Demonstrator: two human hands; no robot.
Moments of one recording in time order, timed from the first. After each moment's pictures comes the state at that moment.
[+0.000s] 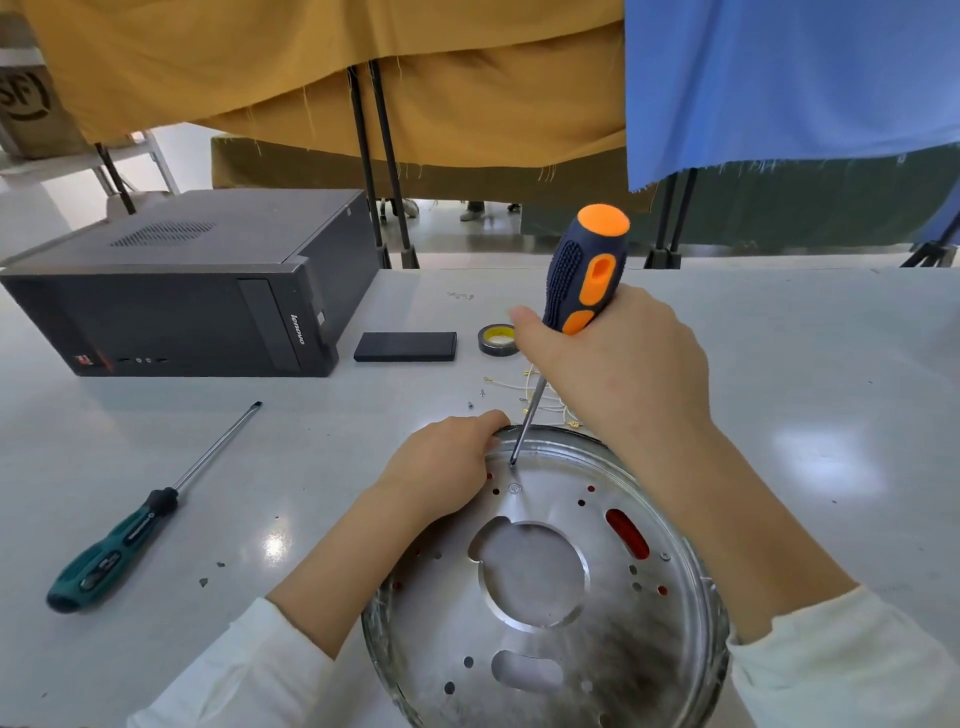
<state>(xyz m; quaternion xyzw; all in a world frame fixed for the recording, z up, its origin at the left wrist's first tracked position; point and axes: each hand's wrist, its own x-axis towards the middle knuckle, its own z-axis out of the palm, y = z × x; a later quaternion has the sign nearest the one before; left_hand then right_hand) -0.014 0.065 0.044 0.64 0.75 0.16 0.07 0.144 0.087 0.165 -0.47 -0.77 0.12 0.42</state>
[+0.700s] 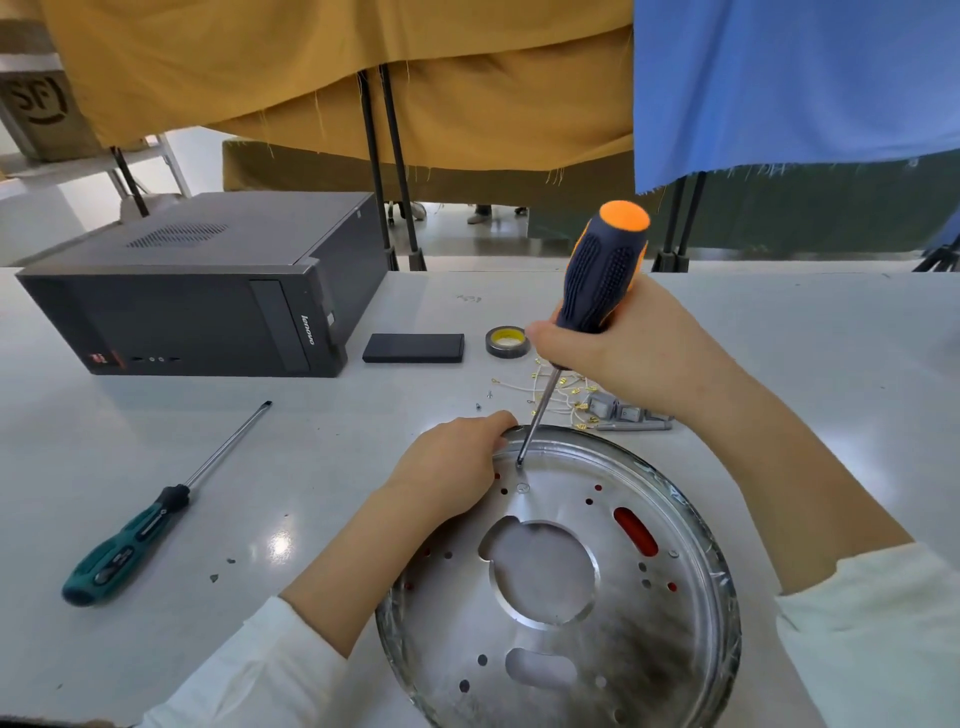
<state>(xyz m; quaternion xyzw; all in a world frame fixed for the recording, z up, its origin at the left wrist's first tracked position) -0.010 0.063 0.048 0.64 0.75 0.15 0.07 0.157 0.116 0.176 -0.33 -0.85 0.27 0.30</state>
